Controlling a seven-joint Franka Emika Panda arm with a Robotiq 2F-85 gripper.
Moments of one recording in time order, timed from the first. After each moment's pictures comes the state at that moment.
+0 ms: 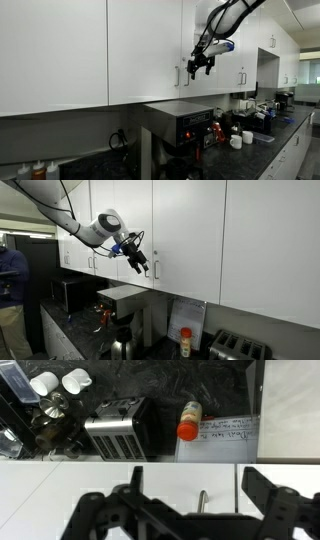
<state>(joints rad) -0.15 -0.19 0.18 -2.22 -0.50 2.36 0.52</state>
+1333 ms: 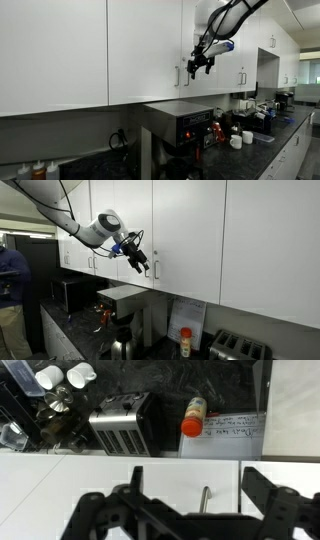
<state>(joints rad) -0.13 -0.19 0.16 -2.22 -0.56 2.36 0.55</state>
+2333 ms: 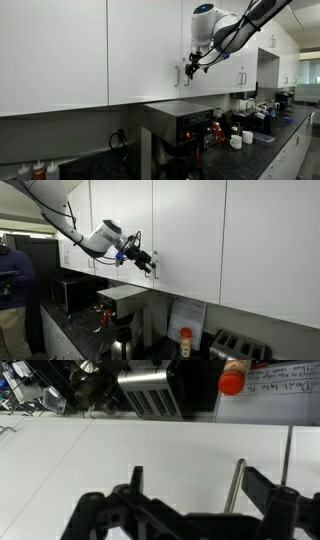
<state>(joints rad) -0.10 -0.12 0.13 -2.22 -1.02 2.43 0.97</state>
